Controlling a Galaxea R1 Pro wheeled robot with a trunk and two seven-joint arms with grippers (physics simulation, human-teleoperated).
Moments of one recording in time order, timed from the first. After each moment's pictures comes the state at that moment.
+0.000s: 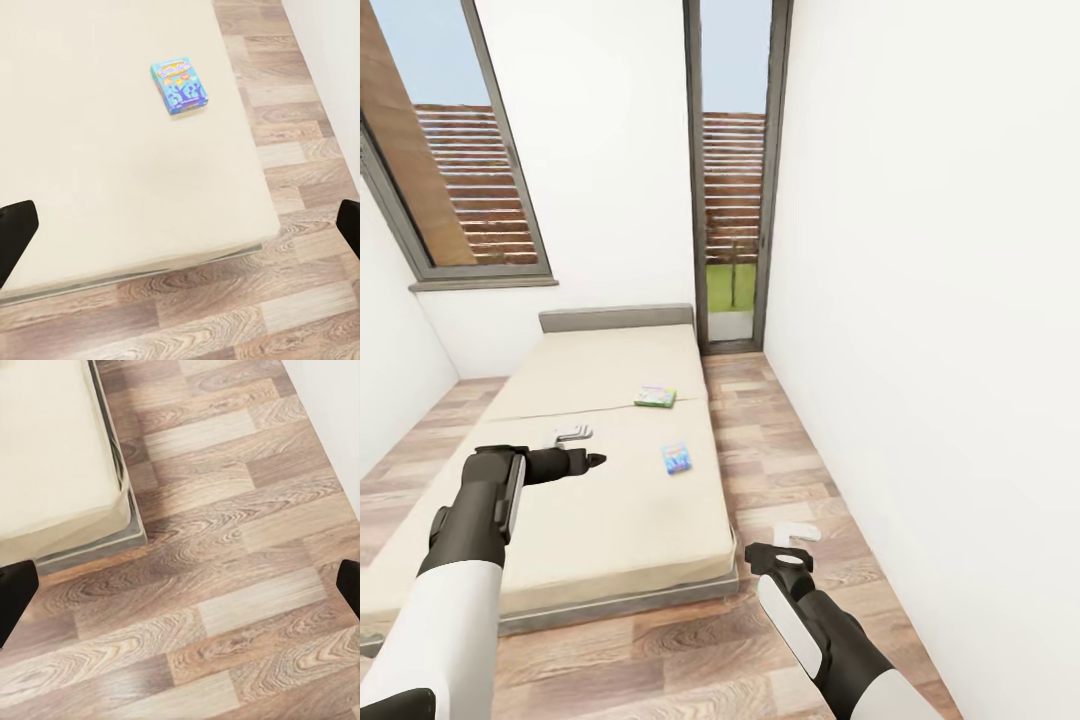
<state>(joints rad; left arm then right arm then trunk) -0.78 0.04 0.34 -1.11 -0.38 0.88 -0.57 -0.52 0.12 0.49 -0.93 -0.58 0.42 -0.67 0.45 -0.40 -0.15</state>
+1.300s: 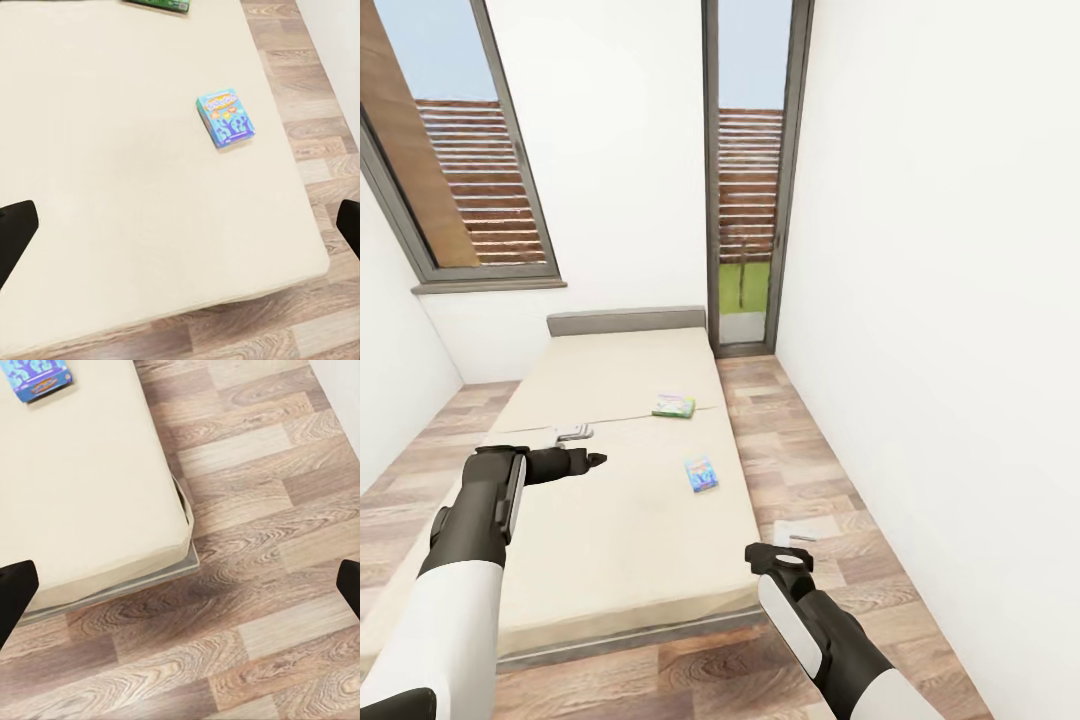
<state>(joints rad) -0.78 0.03 0.34 -1.11 -0.38 0.88 -0.57 -0.52 0.12 0.49 -0.93 -0.58 0.42 -0.67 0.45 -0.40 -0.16</state>
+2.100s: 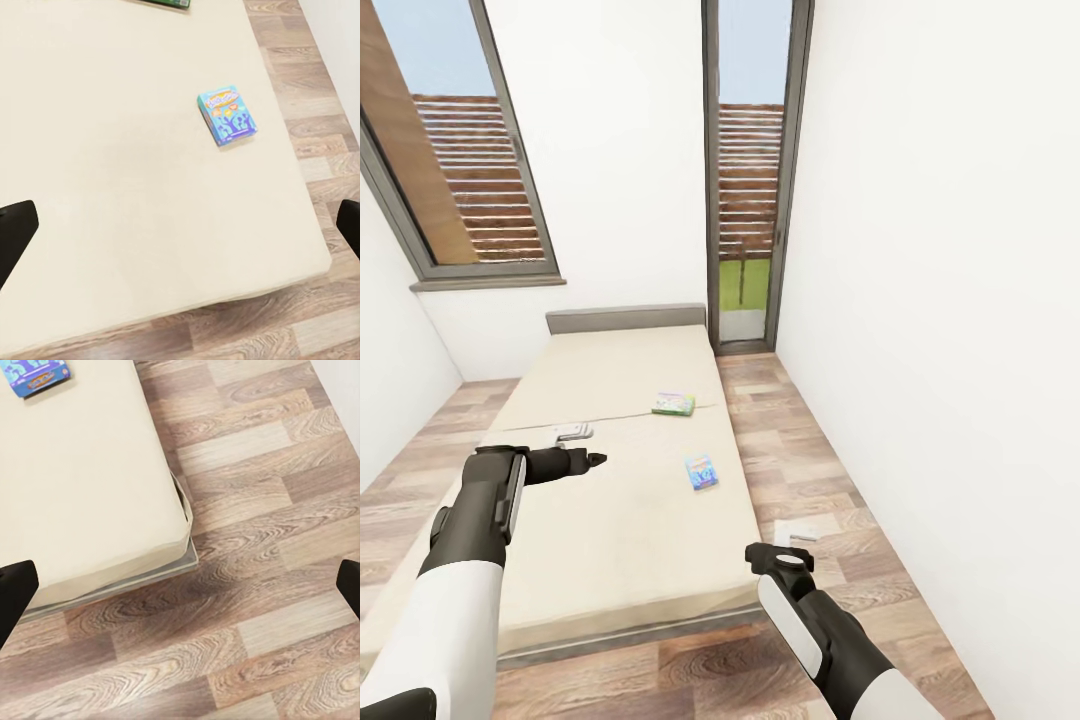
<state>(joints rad) -0.78 0.03 0.34 -1.11 -0.38 0.88 -0.57 -0.52 0.12 0.49 -0.93 -0.57 0.42 -0.67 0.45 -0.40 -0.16</state>
